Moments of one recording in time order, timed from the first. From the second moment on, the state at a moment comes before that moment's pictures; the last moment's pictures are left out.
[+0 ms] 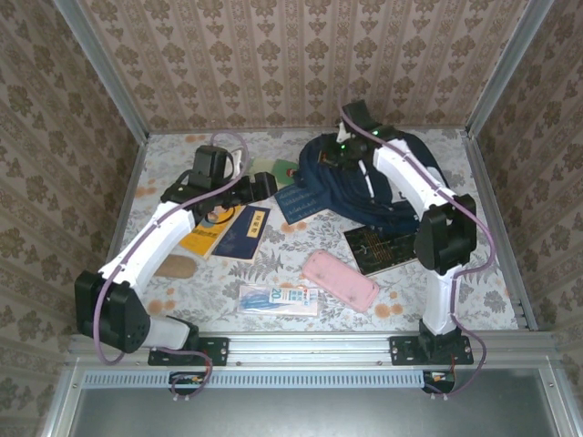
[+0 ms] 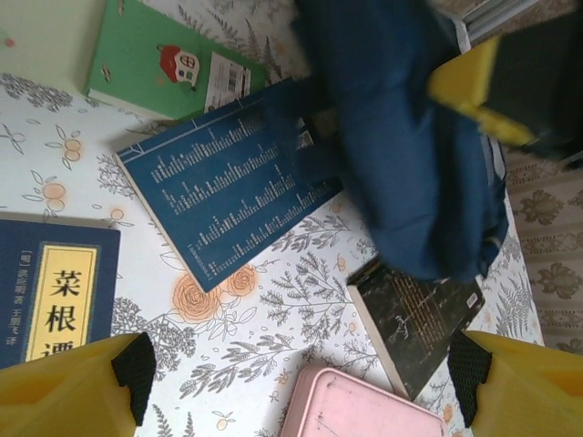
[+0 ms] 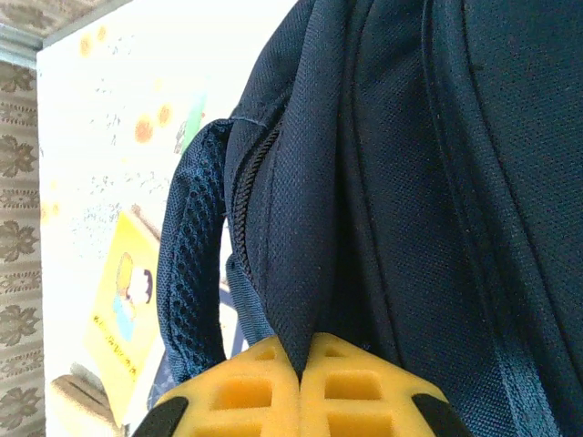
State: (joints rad) left arm -0.42 1.36 1.16 -0.51 0.38 -0.53; right arm 0.37 1.99 1.87 -0.76 -0.27 0.64
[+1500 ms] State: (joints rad) left arm -0.44 1.12 0.94 -0.56 0.40 -0.54; right arm 0.22 2.26 1.90 -0.85 -0.72 0.28
